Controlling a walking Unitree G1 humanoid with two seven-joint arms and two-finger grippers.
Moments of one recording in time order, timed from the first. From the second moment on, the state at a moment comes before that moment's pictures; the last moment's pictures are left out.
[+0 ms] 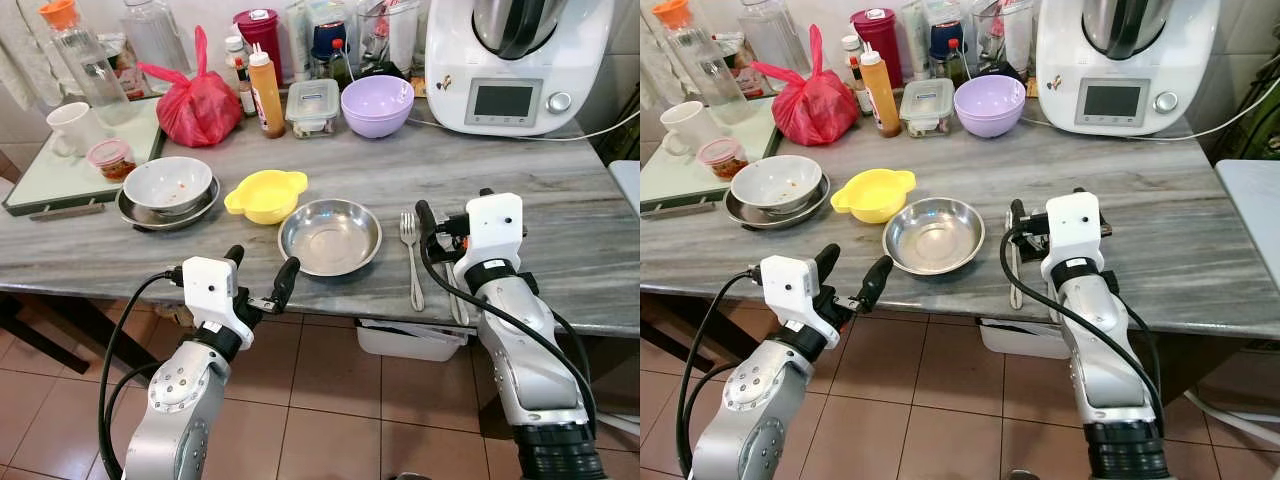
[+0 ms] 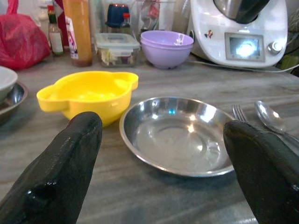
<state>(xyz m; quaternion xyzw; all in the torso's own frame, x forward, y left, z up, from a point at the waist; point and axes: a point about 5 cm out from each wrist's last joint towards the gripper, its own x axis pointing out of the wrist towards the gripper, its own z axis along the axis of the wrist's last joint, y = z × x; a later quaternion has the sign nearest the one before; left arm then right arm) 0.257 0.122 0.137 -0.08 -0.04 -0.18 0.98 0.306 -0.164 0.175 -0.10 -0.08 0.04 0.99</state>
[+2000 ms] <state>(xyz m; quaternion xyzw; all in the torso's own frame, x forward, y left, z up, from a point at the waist) 0.253 0.115 0.128 -0.08 -0.02 -0.21 0.97 0.277 -0.177 0.113 0.00 0.13 0.01 0.99</state>
